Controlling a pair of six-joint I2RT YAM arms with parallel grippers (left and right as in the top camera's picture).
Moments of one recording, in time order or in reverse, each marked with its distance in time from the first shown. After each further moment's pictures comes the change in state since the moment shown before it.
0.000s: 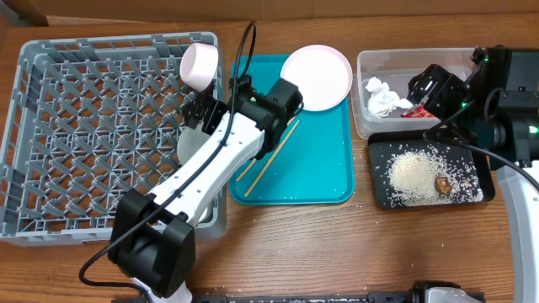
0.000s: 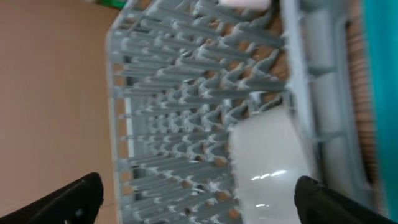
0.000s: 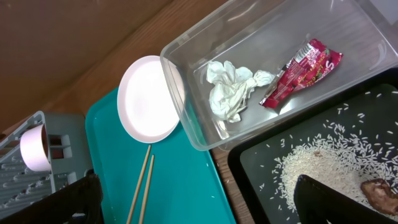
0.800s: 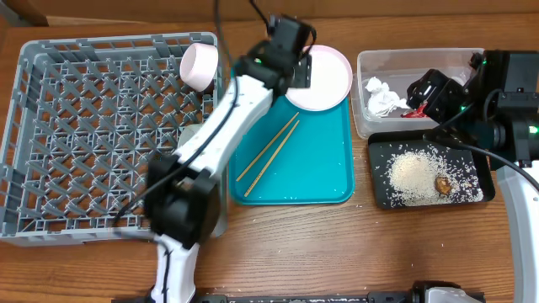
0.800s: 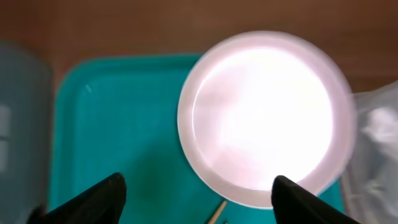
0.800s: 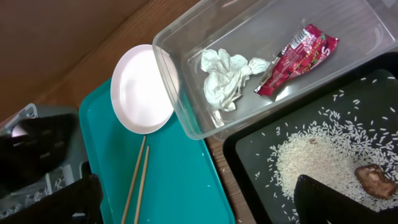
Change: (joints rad) left arm 0.075 0.295 0.352 0.546 0.757 -0.122; right arm 0.000 0.000 0.000 -0.047 -0.004 0.000
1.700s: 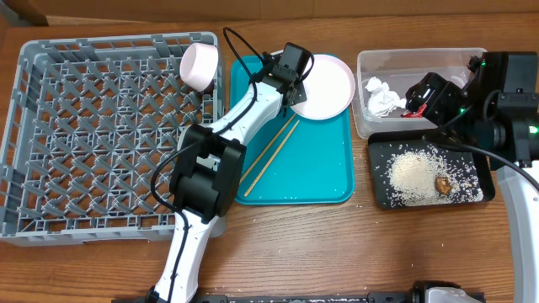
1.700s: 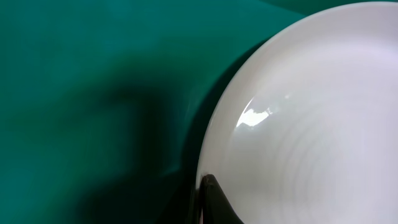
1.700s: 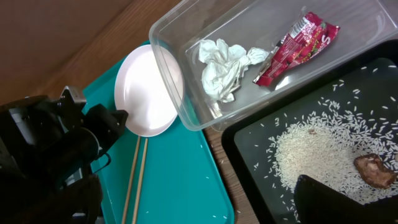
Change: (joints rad) left arm 0.021 0.258 -0.010 0.125 0.035 -0.295; right arm 0.000 0.000 0.000 -0.027 -0.011 0.000
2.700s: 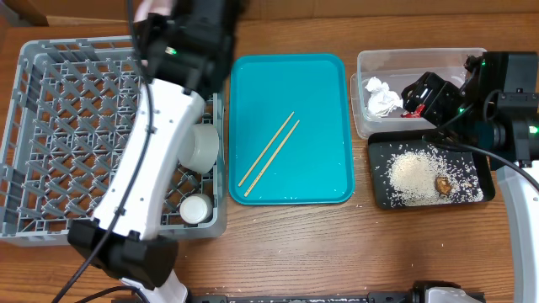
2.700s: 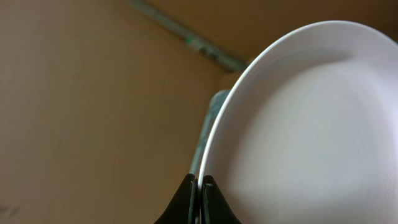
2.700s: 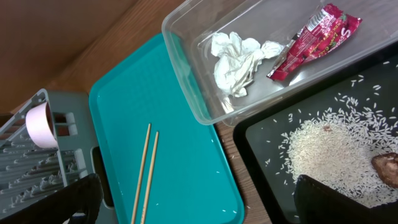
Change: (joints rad) left arm 0.165 -0.569 0.142 -0.502 -0.963 0.804; right arm 0.000 0.000 0.000 0.003 -0.053 0.000
